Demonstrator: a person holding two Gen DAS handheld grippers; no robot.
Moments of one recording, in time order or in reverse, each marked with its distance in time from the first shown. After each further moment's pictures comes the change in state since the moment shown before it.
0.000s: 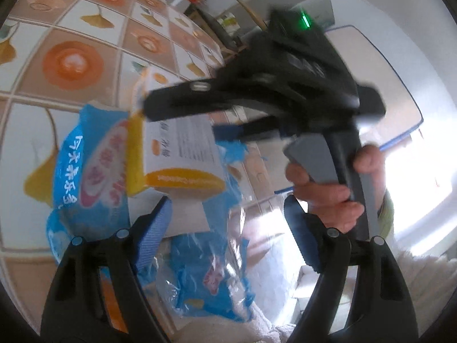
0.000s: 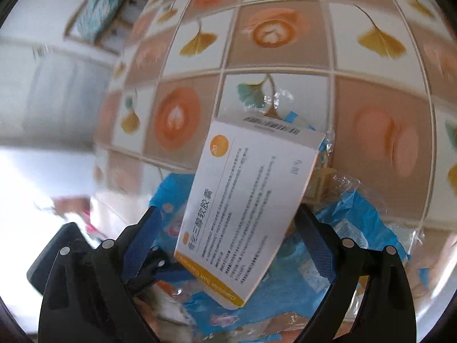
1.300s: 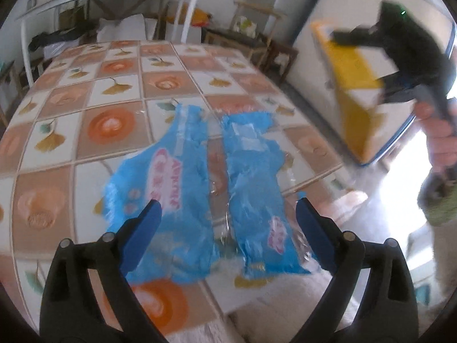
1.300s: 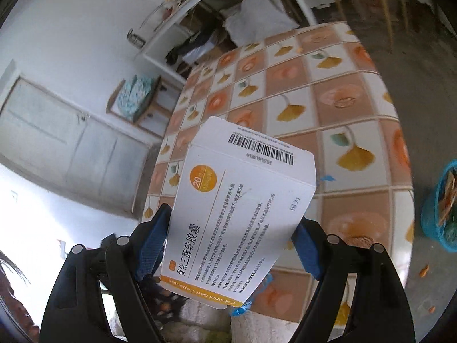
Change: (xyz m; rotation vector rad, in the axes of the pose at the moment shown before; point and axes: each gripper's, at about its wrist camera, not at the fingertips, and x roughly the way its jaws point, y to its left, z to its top) left arm 0.004 -0.057 -0.024 0.372 -0.010 0.528; right arm -0.153 -0.084 -0.098 0.122 -0.478 0.241
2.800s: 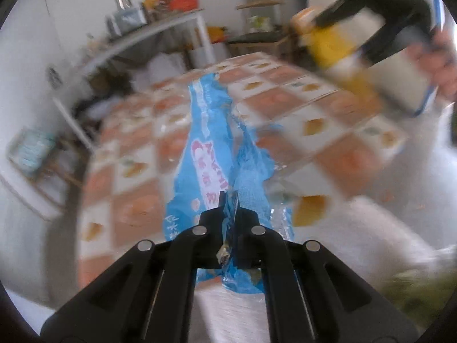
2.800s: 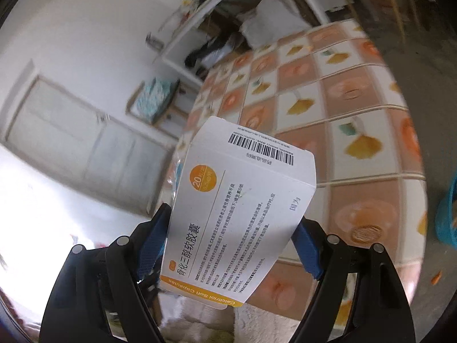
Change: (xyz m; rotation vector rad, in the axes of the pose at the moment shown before) left arm -0.080 -0.032 -0.035 0.270 -0.060 0.310; right arm 0.014 -0.007 -0.020 -0.057 -0.001 0.096
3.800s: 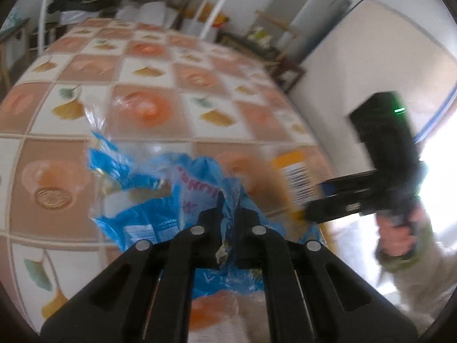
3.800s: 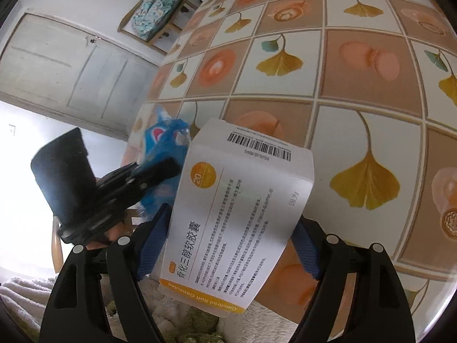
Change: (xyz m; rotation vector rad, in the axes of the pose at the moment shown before) left arm 0.099 0.076 -0.001 -0.471 0.038 -0.387; right arm 0.119 0.016 -0.042 -0.111 0.364 -0.042
